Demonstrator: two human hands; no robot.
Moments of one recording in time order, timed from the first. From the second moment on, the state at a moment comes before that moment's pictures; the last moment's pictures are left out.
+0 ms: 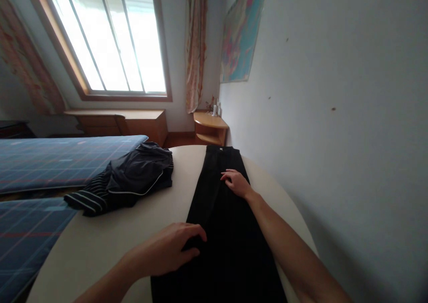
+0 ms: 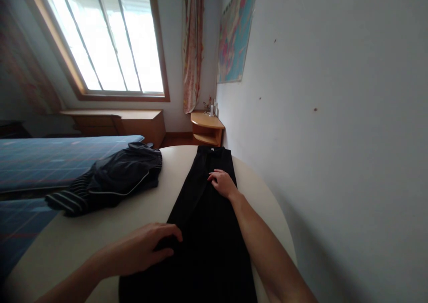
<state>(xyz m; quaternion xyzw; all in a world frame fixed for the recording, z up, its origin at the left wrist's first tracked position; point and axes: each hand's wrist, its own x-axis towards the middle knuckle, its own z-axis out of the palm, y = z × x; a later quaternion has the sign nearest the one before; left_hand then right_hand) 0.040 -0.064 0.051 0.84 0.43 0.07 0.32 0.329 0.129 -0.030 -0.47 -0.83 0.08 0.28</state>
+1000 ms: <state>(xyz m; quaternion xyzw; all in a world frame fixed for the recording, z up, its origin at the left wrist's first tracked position) 0.092 -0.095 0.033 0.79 0.41 0.06 0.44 0.346 0.135 -0.040 -0.45 -0.85 0.06 0.27</state>
